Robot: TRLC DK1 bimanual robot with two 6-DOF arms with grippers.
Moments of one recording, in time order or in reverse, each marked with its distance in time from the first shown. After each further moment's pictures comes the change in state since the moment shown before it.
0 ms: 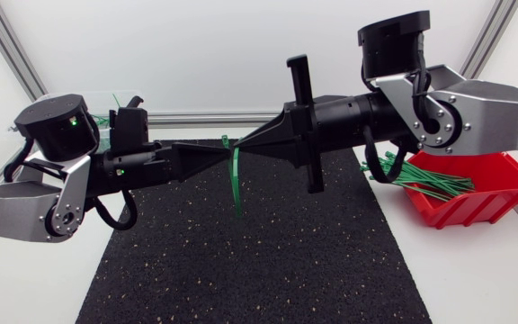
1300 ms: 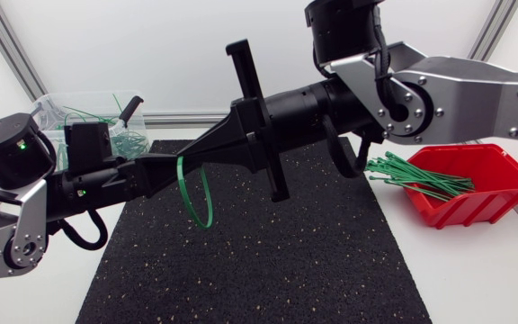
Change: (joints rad) left arm 0.090 -0.187 -0.156 0.014 0.007 -0.001; right arm 0.181 0.058 0.137 -0.050 0.001 0.126
